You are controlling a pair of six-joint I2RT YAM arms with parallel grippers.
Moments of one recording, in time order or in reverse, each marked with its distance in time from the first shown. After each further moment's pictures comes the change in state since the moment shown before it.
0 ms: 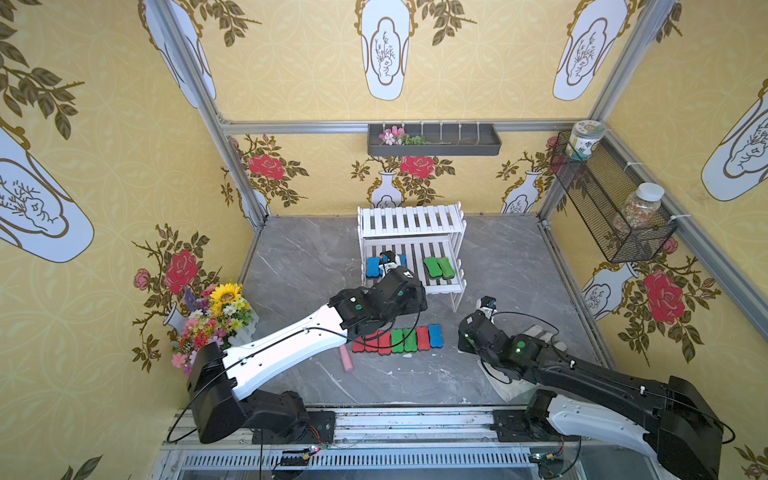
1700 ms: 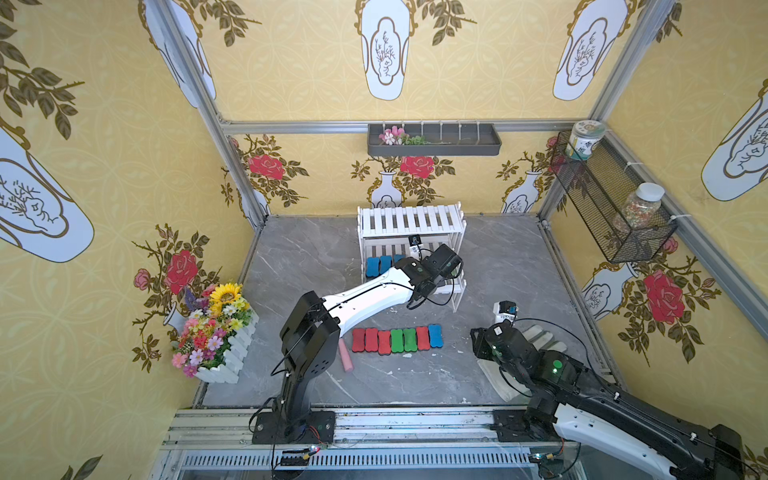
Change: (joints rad) left arm 0.057 0.532 0.467 -0.161 -0.145 -0.051; right arm -0.005 -0.321 -0.050 -0.123 -0.002 -0.061
